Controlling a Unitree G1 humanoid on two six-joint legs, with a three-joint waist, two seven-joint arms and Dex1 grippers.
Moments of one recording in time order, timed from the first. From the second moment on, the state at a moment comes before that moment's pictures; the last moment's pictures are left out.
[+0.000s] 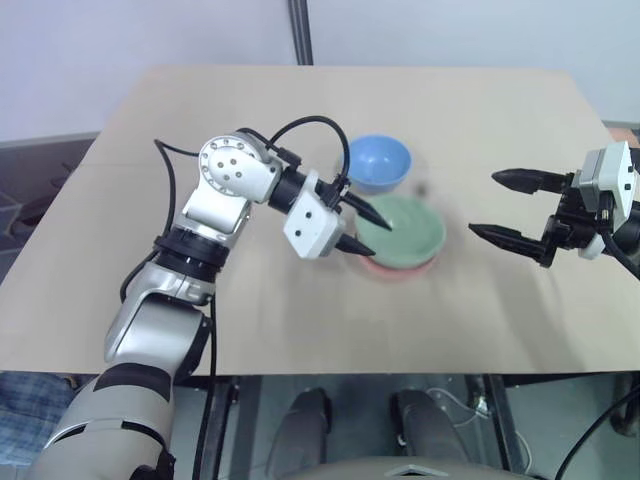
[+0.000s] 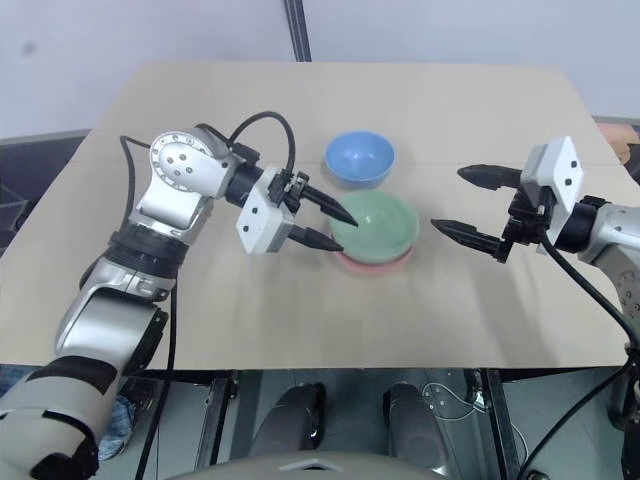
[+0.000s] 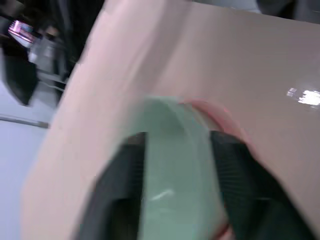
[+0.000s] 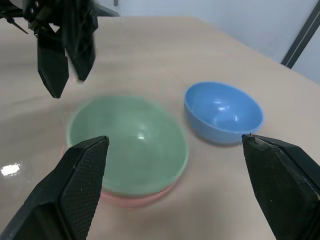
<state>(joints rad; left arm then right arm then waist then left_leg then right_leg) -0.99 0.54 -0.33 0.33 -0.20 -0.62 -1.56 -0.31 -0.89 -0.25 -0.35 0.64 0.51 0.98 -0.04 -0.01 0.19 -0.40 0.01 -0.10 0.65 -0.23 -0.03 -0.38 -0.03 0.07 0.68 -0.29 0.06</state>
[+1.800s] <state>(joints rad) -0.33 0.94 0.42 -0.07 -0.77 0.65 -1.19 -1.07 -0.48 0.37 0.44 0.00 0.32 0.97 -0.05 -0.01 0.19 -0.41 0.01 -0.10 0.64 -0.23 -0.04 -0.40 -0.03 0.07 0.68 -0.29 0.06</state>
